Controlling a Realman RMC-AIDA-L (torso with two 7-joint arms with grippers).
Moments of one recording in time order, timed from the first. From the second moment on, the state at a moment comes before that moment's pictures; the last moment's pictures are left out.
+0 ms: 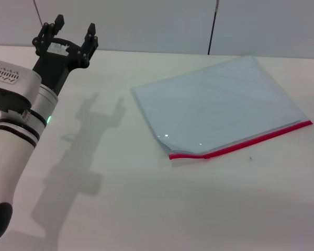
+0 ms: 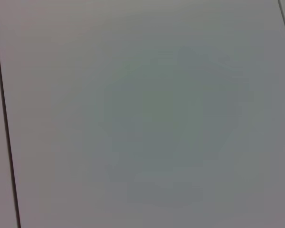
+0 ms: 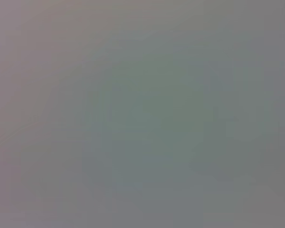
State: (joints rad) left arm -0.47 -2.03 -0.98 -0.47 2.37 1.00 0.14; right arm 0.56 2.03 -0.82 -0.01 2.59 1.06 -2.81
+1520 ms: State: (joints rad) left arm -0.48 -2.03 -0.96 -0.54 2.43 0.85 0.17; right arm 0.56 2.03 -0.82 -0.01 2.59 1.03 -2.81
